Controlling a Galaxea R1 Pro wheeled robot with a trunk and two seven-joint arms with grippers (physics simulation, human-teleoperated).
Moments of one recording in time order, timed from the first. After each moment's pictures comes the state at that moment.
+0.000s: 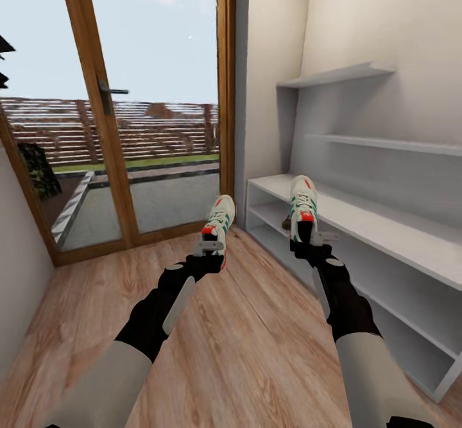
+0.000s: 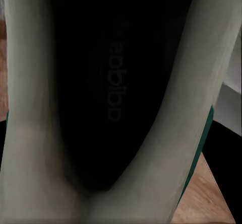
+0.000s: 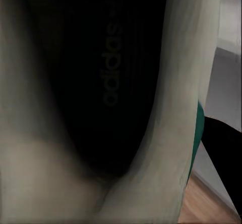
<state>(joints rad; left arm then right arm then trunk) -0.71 -0.14 -0.28 -1.05 0.28 0.53 0.11 -0.74 0.09 -0.17 -1.02 0.14 0.38 -0.02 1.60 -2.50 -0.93</state>
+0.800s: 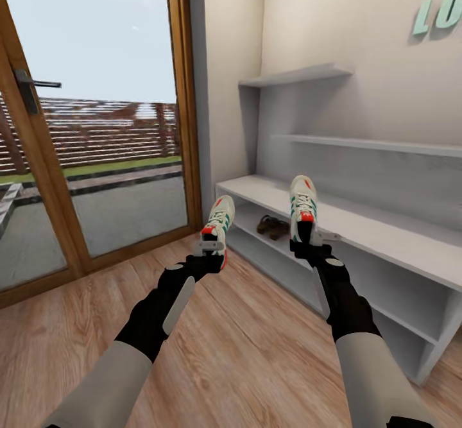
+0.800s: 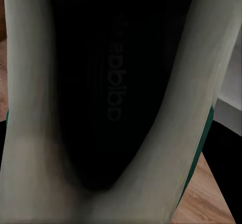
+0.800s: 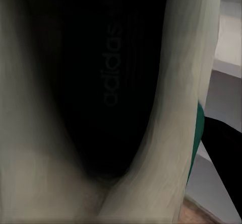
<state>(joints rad) -0.71 -0.14 -0.28 -1.05 0.28 0.53 0.11 -0.74 0.09 -0.17 -1.02 0.14 0.38 -0.02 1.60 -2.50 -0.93</state>
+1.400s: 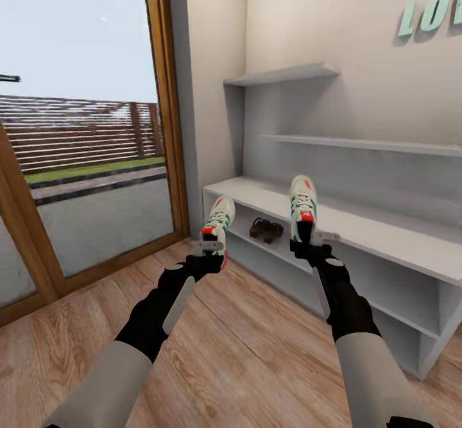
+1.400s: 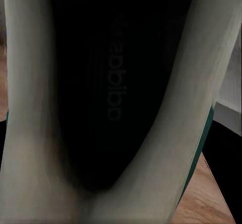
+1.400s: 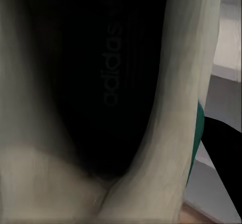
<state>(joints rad) -0.71 -0.14 -0.28 -1.05 0.28 0.53 0.11 -0.74 0.09 -0.17 -1.02 0.14 0.38 -0.02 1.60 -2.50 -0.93</state>
